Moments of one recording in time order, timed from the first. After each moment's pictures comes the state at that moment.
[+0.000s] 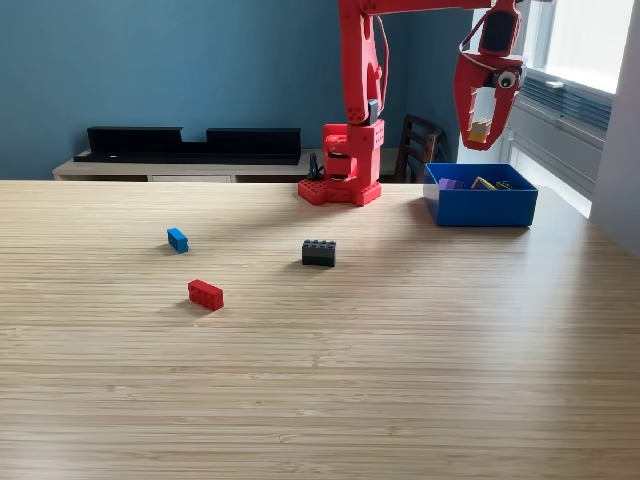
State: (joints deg) arm -67.5 98.7 88.9 96.3 7.0
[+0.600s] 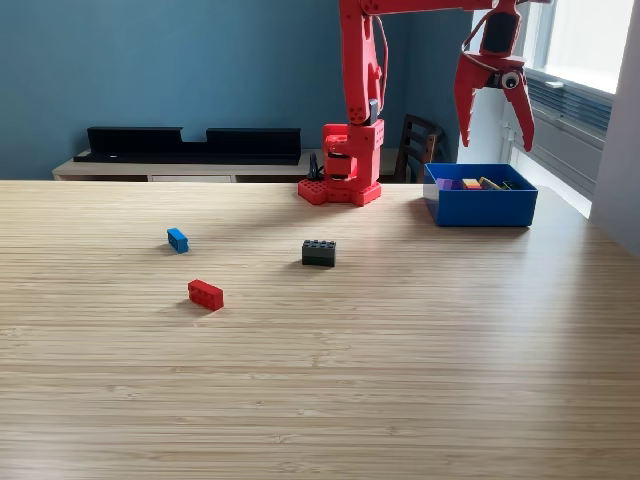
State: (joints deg) arm -68.5 98.7 88.9 96.3 4.5
